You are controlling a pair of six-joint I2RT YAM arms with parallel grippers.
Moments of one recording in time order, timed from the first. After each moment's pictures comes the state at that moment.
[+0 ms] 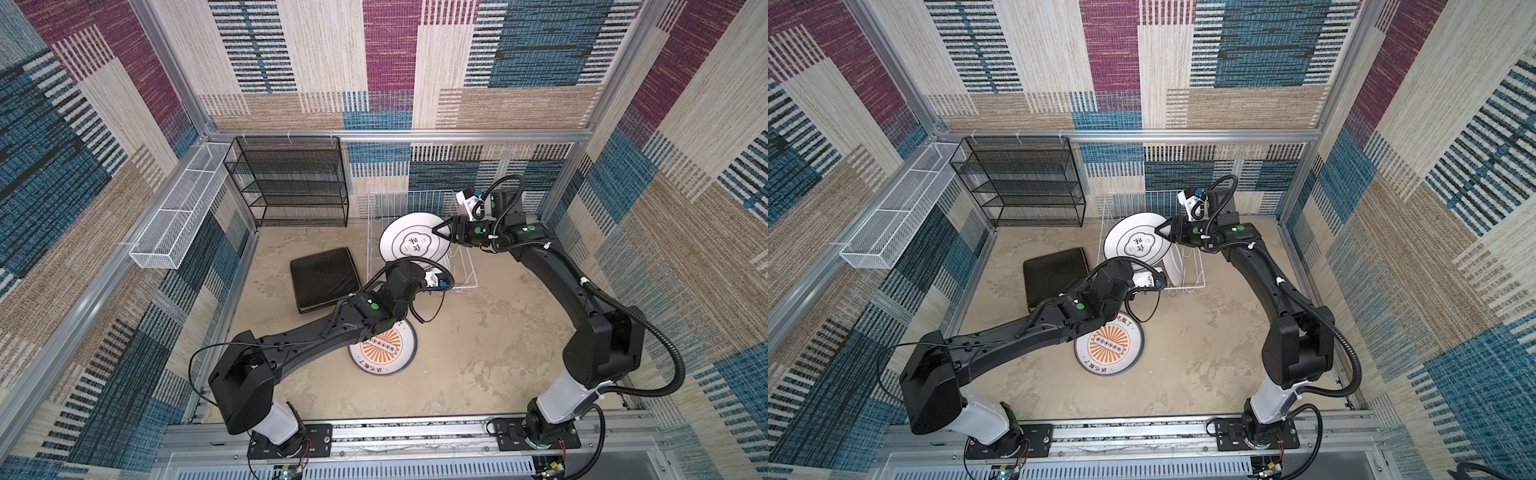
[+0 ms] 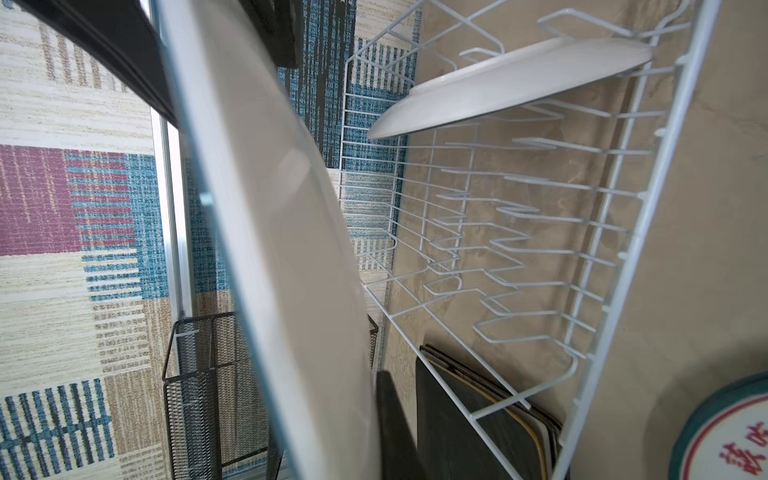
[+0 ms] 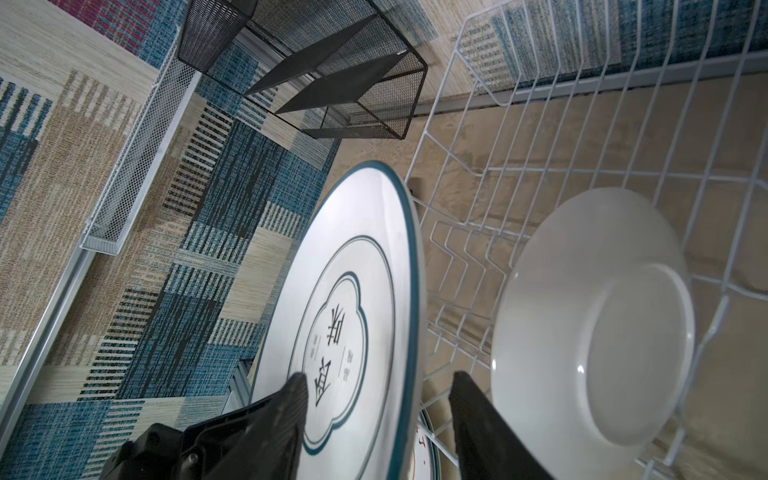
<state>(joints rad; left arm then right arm) -0.92 1.55 1.18 -0.06 -0.68 1.11 0.24 1.69 1.58 -0.50 -0.70 0.42</state>
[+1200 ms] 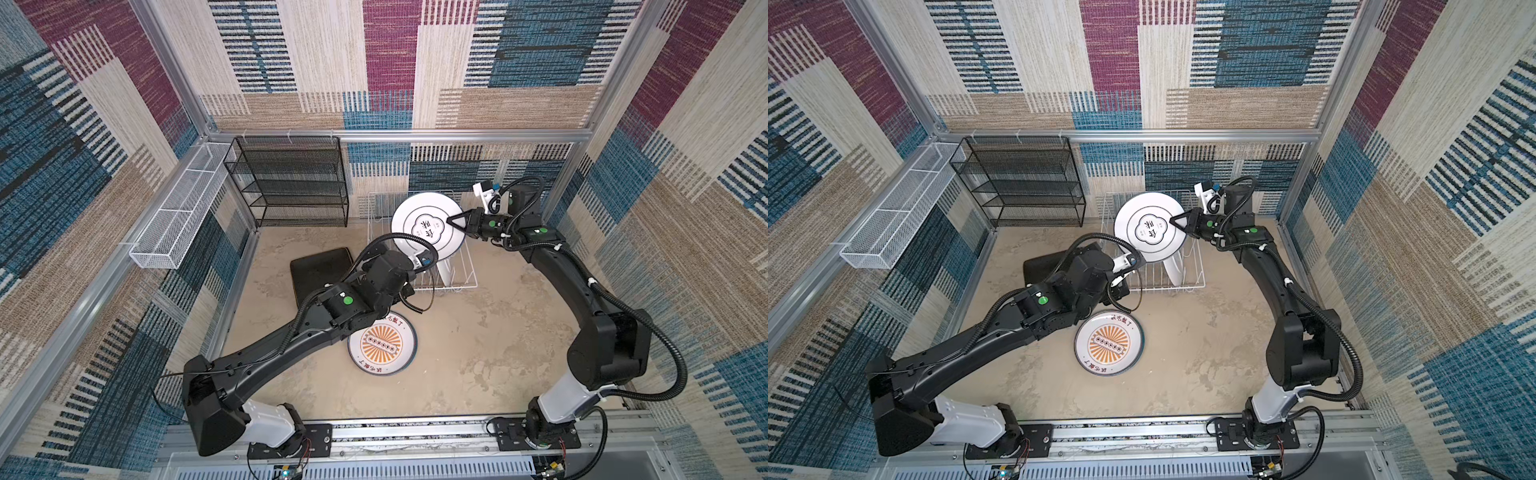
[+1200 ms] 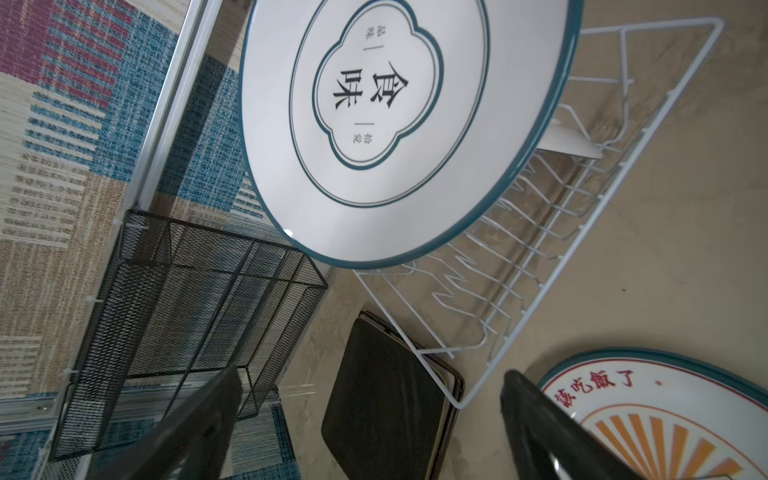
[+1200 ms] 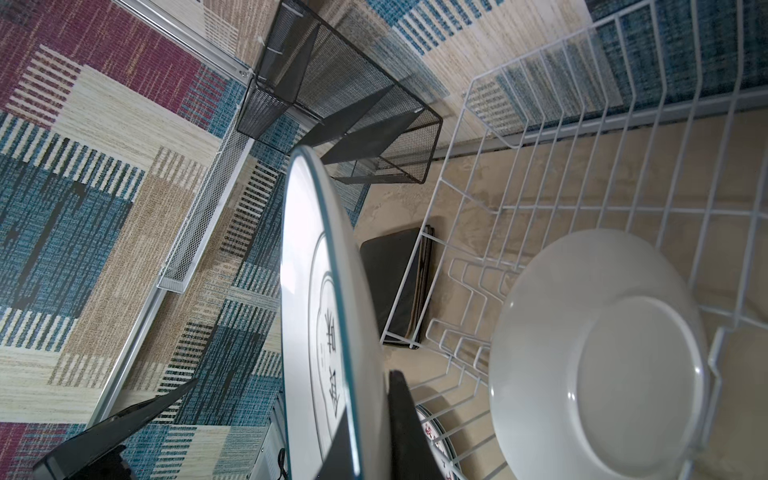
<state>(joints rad) -0.92 1.37 1.35 -0.53 -0.60 0.53 0.14 1.66 1.52 -0.29 -0.83 0.58</state>
